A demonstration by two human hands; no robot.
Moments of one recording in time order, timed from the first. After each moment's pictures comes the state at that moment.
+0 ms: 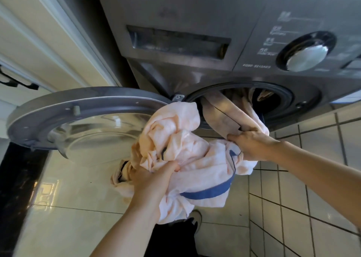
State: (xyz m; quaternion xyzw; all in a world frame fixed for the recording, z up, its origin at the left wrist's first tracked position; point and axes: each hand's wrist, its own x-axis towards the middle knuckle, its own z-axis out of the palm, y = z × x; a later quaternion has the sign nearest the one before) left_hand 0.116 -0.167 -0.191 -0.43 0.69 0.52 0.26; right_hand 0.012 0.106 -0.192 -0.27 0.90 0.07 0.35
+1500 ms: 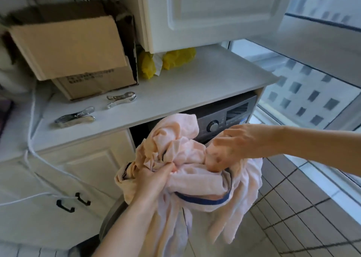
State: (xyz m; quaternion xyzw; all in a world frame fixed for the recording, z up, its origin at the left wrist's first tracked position) left_hand 0.115 -0.312 0.178 -0.14 0.77 0.59 0.20; right_hand 0.163 -0.048 0.256 -0.41 0.88 0.23 0.07
